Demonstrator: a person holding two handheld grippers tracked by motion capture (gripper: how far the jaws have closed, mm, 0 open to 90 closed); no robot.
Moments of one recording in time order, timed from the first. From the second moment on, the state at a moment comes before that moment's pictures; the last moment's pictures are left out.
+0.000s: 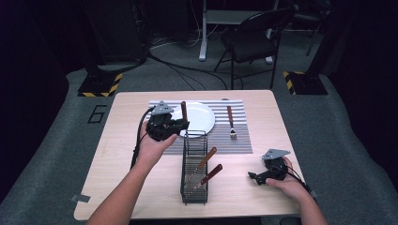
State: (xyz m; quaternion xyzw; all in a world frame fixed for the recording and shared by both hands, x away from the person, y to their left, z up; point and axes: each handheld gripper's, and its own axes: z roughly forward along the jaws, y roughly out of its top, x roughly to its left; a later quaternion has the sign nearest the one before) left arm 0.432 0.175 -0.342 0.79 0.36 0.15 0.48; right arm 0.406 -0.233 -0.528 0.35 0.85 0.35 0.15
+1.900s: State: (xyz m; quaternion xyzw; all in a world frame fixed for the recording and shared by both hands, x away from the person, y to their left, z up) left arm 0.460 0.264 -0.335 0.73 0.46 0.20 0.47; right arm 0.406 -0.233 -0.528 0.35 0.85 0.35 0.15
